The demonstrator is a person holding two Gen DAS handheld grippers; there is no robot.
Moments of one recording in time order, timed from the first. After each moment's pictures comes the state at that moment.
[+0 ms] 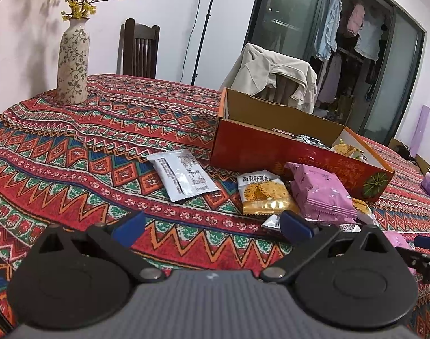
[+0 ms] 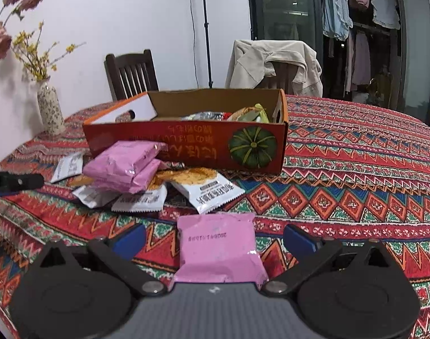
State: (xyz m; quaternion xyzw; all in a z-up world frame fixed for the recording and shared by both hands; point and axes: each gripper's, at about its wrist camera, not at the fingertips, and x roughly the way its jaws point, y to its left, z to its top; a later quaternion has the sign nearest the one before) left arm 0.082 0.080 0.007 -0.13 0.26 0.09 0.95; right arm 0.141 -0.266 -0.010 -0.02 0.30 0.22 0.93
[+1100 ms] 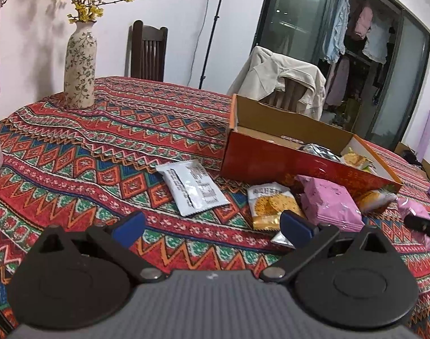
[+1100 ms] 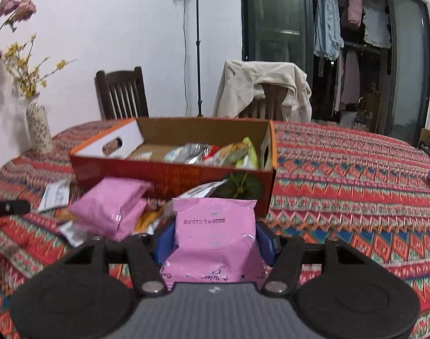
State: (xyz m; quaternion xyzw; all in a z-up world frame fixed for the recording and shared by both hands) left arm 0.094 0.091 0.017 -0.13 0.26 0.11 0.95; right arm 0.163 -0.262 0.020 -0.02 0.26 0.19 0.95
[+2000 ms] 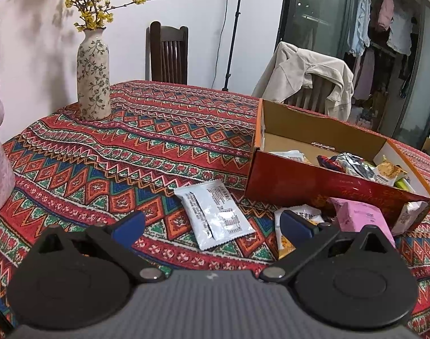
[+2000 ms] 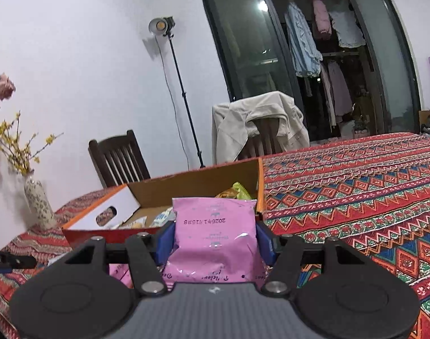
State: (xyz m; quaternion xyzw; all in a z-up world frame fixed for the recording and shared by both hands) left arm 0.137 0.097 0.028 -0.11 0.28 0.17 0.94; right arm 0.197 -0.294 0.006 0.11 0.17 0.20 0.96
